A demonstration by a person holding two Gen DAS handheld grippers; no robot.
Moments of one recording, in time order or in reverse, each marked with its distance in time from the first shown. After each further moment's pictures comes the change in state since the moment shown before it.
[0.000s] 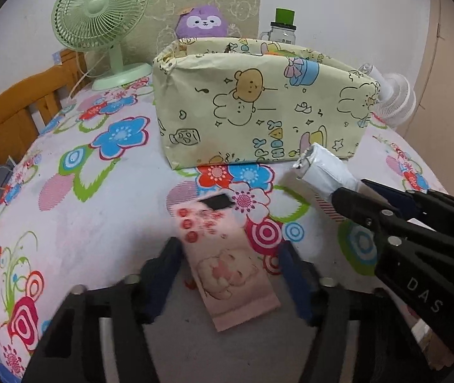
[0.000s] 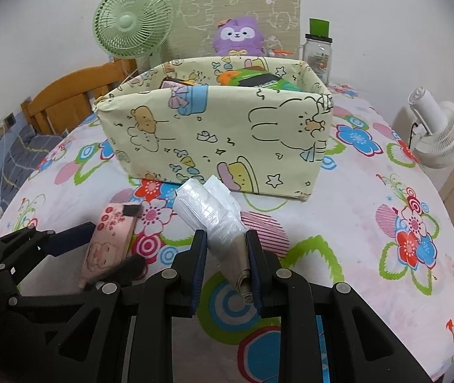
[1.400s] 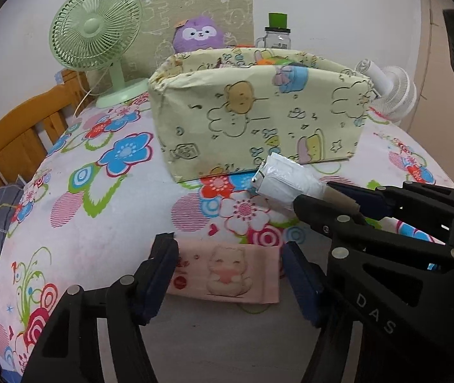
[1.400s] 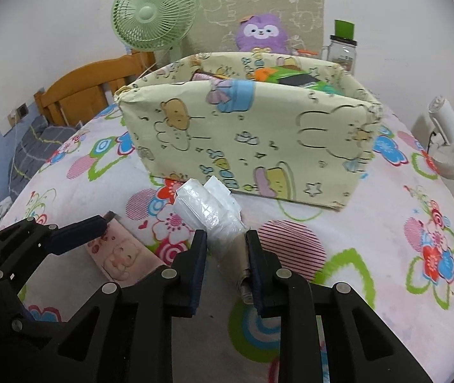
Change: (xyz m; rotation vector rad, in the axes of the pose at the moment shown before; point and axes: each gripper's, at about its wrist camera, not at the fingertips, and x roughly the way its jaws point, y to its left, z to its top) left arm -0.005 -0.007 0.002 0.067 -0.036 0.073; right arm 0.012 0.019 0.005 -0.050 0.011 0.050
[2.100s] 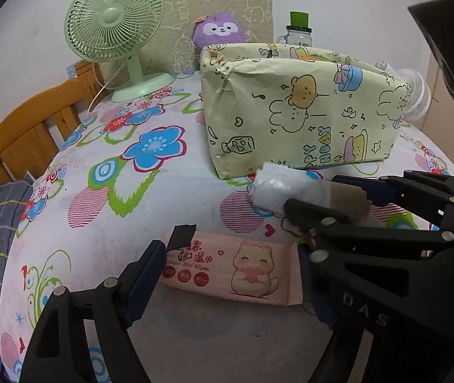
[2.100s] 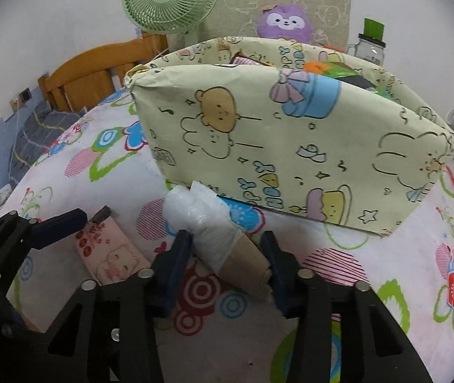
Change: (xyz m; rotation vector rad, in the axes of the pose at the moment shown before) left arm 0.012 0.033 -0.001 -0.017 -0.002 0.035; right arm 0.035 0.030 0.017 -0.046 0.042 0.024
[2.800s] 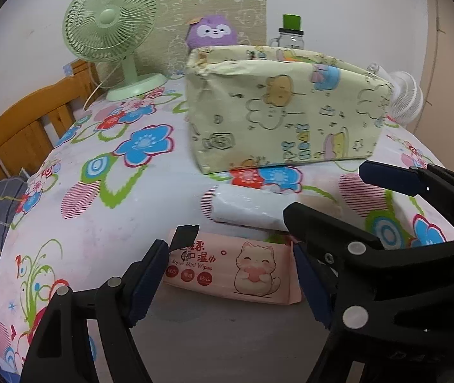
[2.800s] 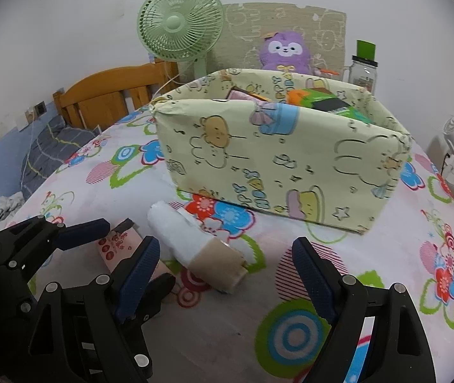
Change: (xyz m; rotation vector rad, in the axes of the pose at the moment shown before) left arm -0.011 -0.014 -0.006 -0.007 -0.005 -0.036; right arm -0.033 -0.009 -0.014 -0.018 -0.117 0.046
